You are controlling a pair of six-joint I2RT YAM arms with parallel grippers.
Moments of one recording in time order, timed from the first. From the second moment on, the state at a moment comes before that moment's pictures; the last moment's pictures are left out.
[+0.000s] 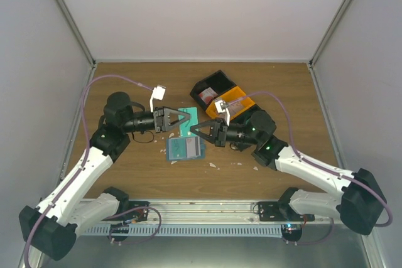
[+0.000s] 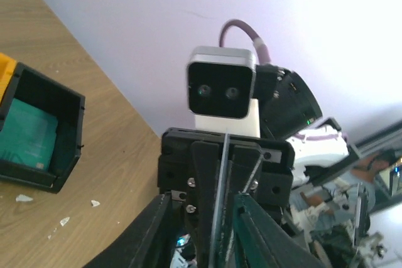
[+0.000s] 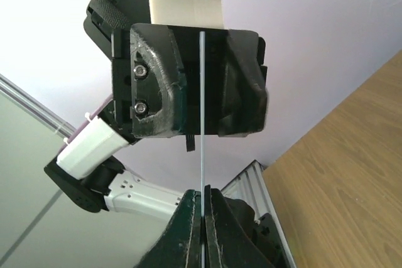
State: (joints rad) left arm -0.41 0.95 0.87 -0.01 0.96 -0.79; right arm 0.81 1.15 0.70 0.58 -0.70 0.89
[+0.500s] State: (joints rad) left arm -0.41 0.88 0.79 0.04 0.91 -0.87; right arm 0.80 1.09 0.67 0.60 -0.61 1.00
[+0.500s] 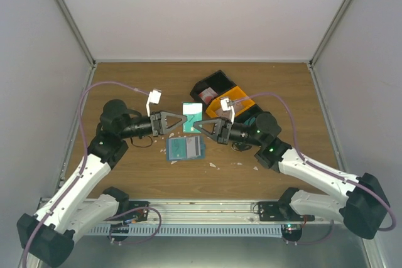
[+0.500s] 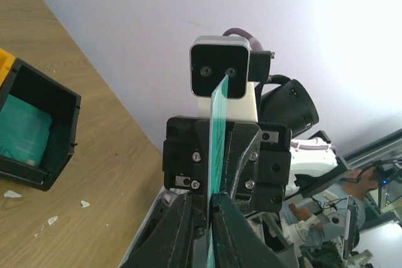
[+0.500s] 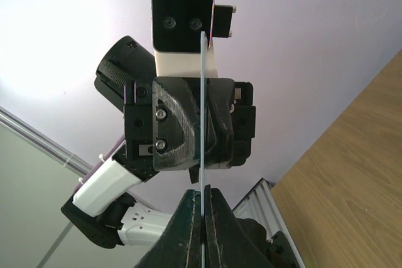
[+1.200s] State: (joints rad) left arm -0.40 0.94 0.76 -0.25 0.63 -0.72; right arm 0.76 1.13 0.67 0.26 -0.40 0.79
